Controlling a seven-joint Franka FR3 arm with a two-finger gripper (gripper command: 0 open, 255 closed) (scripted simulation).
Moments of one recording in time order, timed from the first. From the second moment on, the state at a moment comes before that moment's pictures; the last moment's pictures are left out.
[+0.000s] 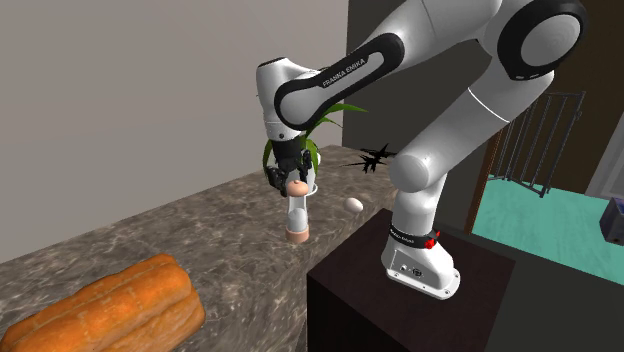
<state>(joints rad) 0.09 -0.62 0.62 -2.64 0.23 2.01 0.51</state>
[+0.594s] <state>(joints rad) 0.09 -0.65 0.60 -2.61 0.22 1.95 0.50</state>
